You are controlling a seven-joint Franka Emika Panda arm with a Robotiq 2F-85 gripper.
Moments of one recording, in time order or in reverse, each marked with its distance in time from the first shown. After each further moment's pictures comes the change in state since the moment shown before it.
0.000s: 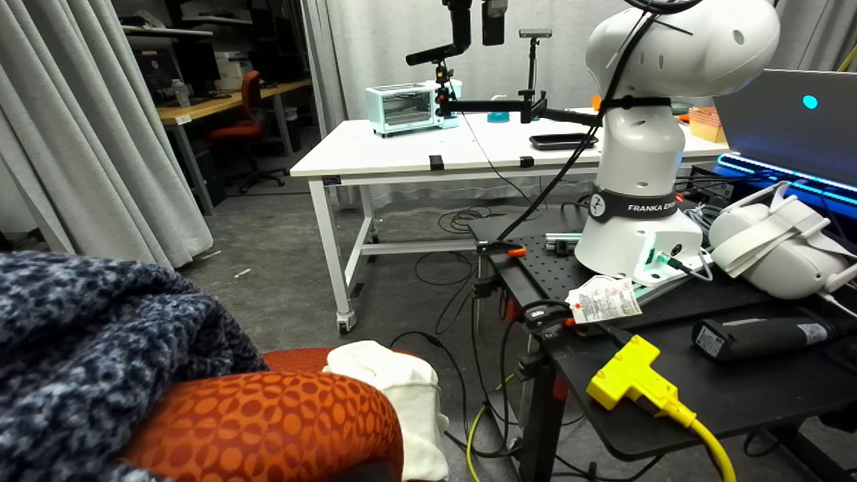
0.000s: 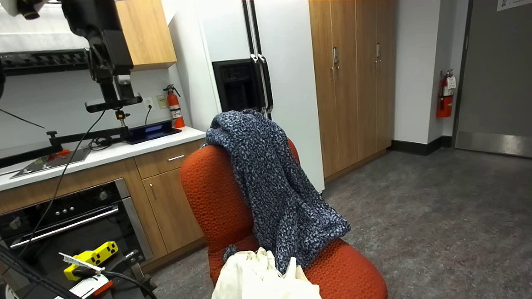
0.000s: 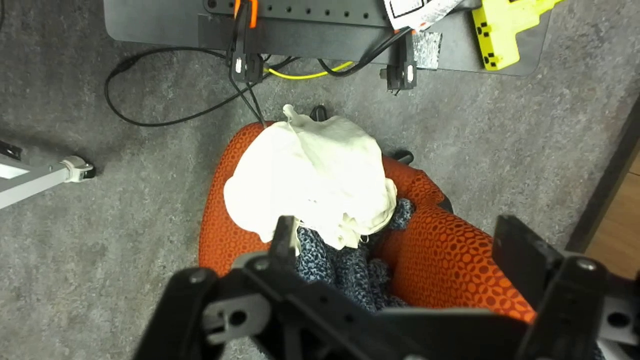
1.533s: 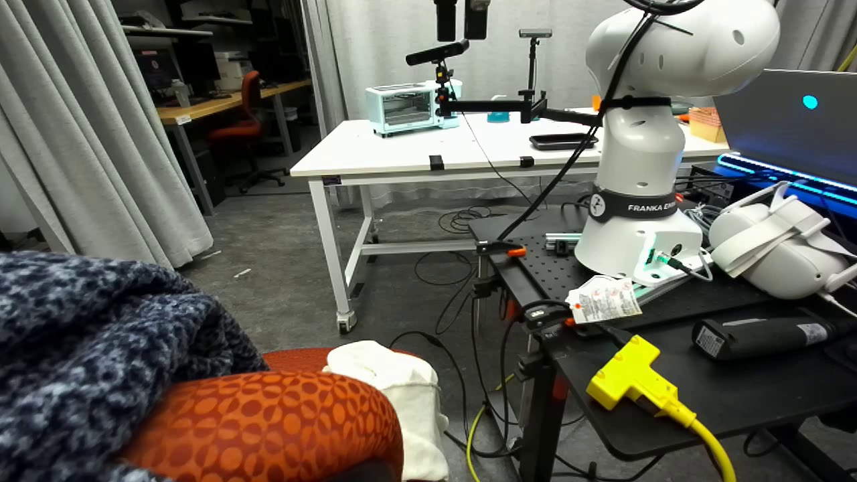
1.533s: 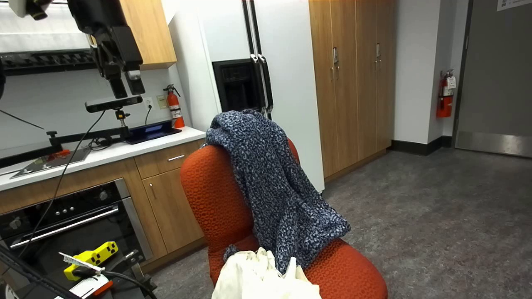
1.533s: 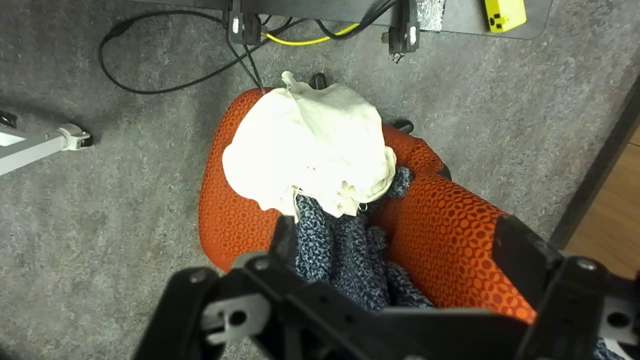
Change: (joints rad) arm 0.000 0.000 0.000 -0.002 0.001 0.078 -0.005
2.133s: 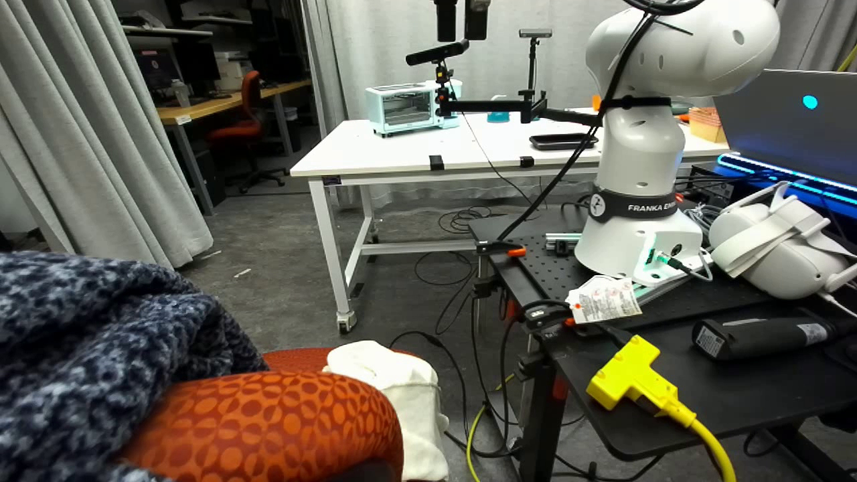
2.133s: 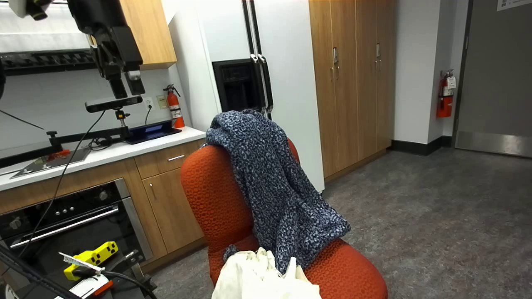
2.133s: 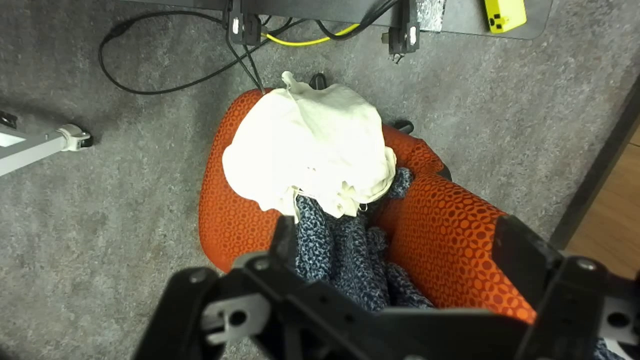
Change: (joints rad) arm 0.000 0.000 0.000 -0.001 0.000 0.000 0.001
